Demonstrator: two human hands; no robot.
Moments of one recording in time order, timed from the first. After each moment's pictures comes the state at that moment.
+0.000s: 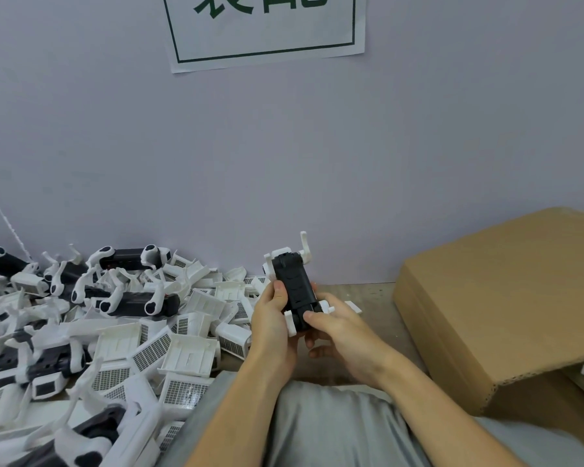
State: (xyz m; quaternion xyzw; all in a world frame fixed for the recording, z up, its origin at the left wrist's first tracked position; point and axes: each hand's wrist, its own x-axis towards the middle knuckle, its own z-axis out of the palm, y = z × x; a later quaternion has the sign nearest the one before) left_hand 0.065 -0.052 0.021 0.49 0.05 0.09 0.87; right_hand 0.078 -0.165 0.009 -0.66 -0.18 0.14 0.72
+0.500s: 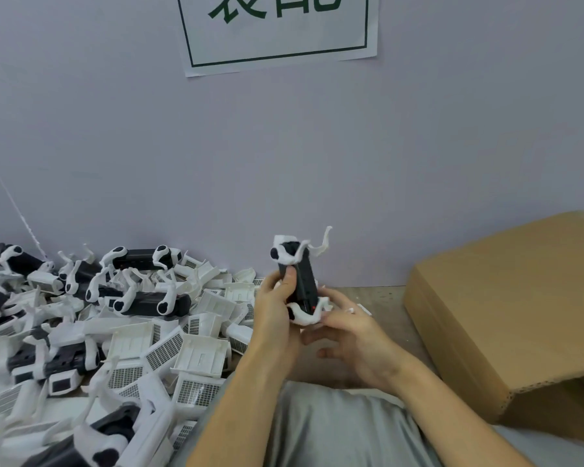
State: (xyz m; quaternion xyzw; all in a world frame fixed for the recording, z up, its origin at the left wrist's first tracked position) left_hand 0.061 -0.043 0.044 0.48 0.03 0.11 0.87; right_hand 0.075 -0.167 0.015 -0.60 -0.18 0.17 0.76
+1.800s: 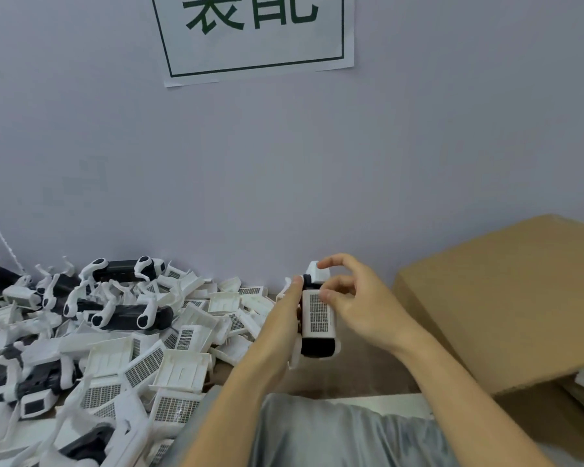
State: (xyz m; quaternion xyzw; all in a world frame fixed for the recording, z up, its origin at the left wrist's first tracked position) left_hand 0.063 -0.058 0.044 0.66 0.01 -0.01 0.75; right_hand 0.083 -0.196 0.066 -0.78 -0.21 -0.06 0.59
